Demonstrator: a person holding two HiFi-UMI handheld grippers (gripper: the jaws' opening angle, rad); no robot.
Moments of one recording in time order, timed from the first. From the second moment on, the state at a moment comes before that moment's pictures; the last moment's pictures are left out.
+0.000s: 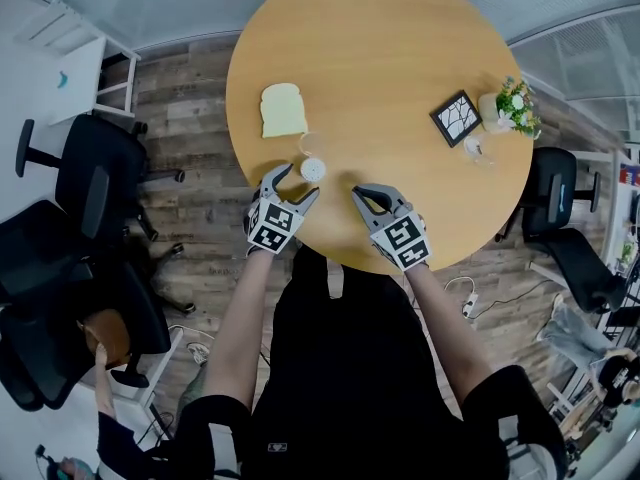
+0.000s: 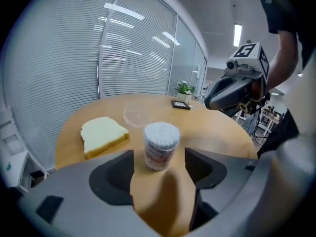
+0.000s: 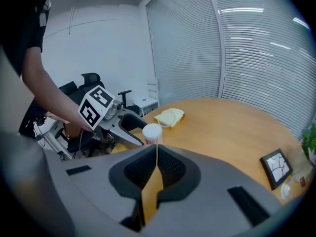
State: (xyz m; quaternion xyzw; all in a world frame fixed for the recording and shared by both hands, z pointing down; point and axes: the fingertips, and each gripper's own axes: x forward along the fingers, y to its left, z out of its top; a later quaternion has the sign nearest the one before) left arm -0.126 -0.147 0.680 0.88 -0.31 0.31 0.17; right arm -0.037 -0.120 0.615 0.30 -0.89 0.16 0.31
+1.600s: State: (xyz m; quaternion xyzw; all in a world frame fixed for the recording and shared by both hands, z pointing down) left arm -0.102 -0.156 0.701 0.89 -0.29 0.31 0.16; right arm -0.053 -0.221 0.642 0.23 -0.91 0.21 0.27
